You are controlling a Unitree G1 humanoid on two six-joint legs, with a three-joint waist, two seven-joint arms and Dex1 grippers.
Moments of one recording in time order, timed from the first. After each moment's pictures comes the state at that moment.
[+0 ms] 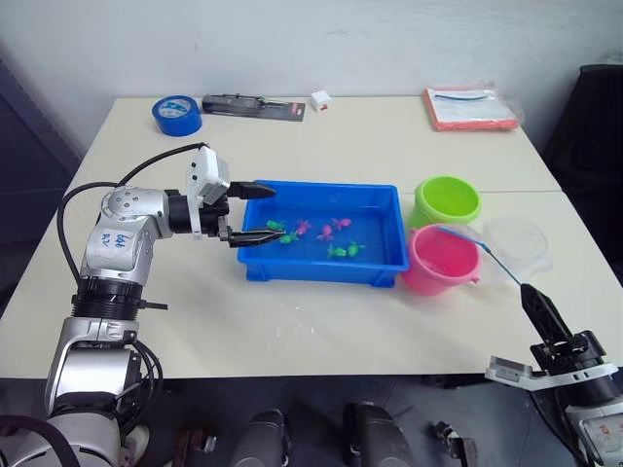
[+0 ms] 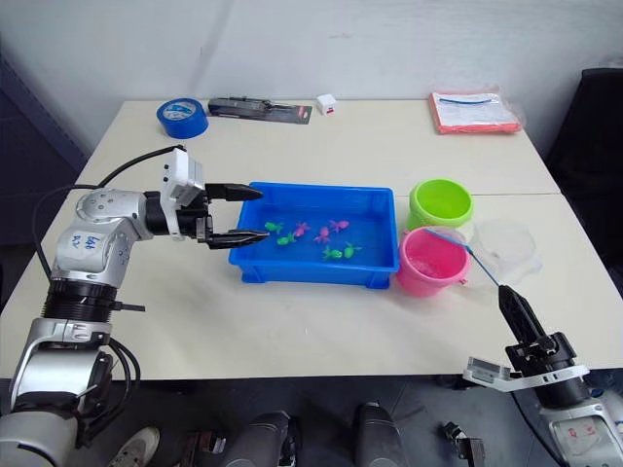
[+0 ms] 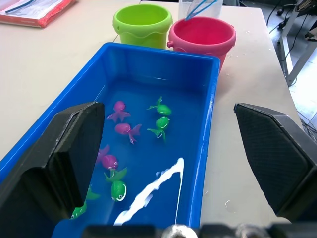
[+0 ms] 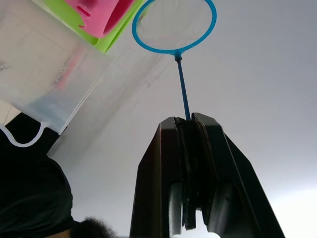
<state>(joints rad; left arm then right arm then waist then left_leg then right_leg) -0.78 0.61 -0.01 0.32 -0.33 0.28 -1.22 0.55 -0.71 -0.29 -0.37 -1.48 -0.03 -0.45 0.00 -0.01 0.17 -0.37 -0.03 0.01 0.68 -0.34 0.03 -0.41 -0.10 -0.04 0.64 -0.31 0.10</state>
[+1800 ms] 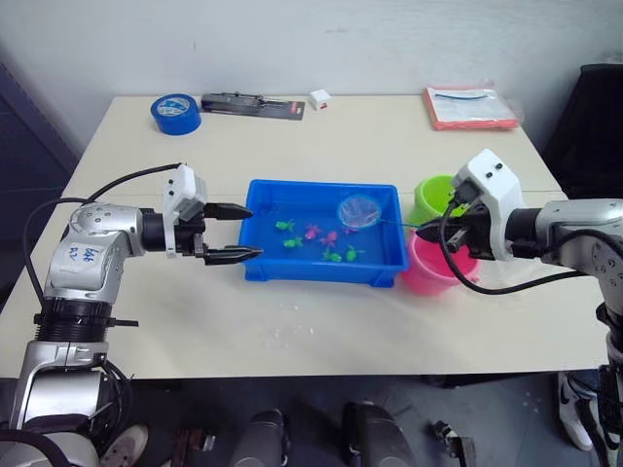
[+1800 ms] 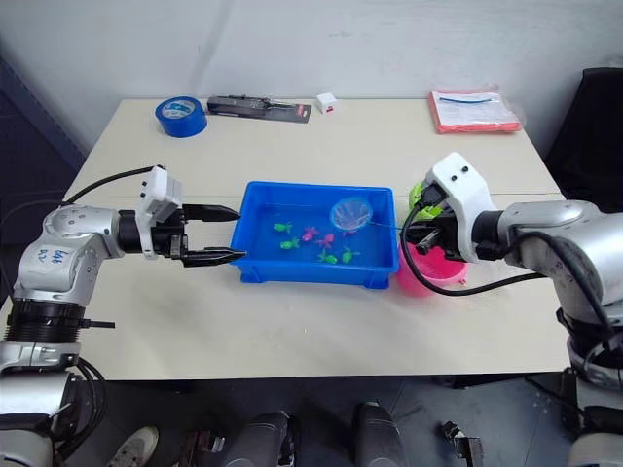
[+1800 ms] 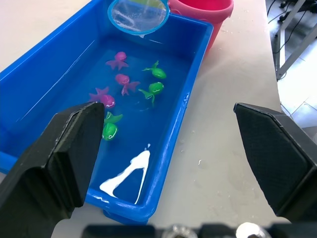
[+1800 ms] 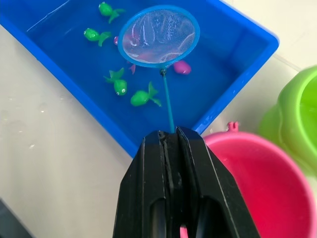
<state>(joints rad) -0.65 0.73 0.03 0.17 -0.37 0.44 -1.23 -0.77 -0.87 -0.06 -0.38 0.63 1.52 0.65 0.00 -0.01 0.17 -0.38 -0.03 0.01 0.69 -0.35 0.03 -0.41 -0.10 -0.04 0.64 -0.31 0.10</state>
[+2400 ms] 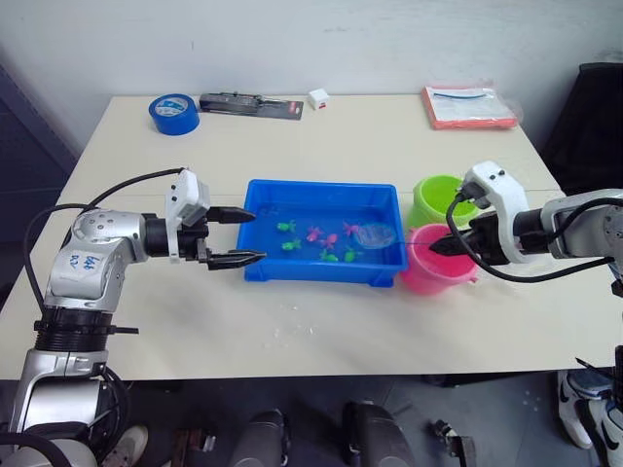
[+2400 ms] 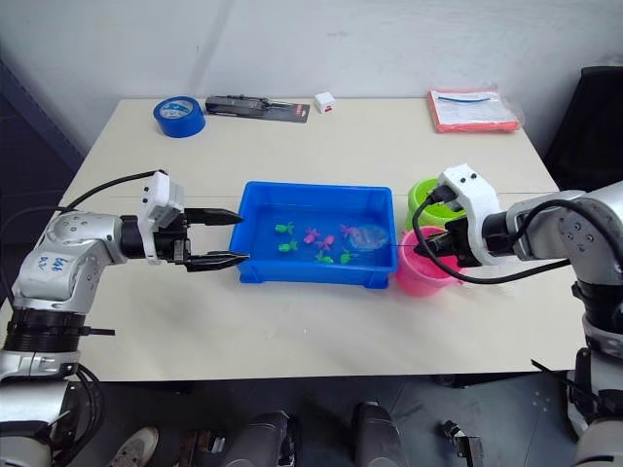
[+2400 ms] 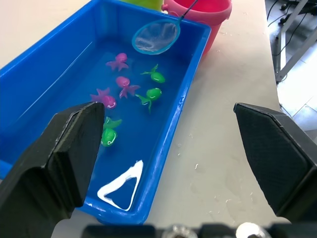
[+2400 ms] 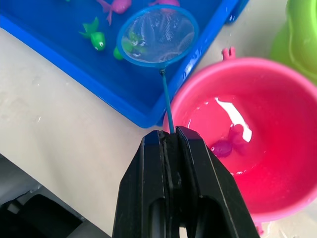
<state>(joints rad) -0.60 0.73 0.03 0.11 -0.40 0.46 -1.18 -0.85 -0.96 0.05 -0.15 0.86 1.61 0.50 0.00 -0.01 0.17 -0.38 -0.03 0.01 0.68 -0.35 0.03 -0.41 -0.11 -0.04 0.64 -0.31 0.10</state>
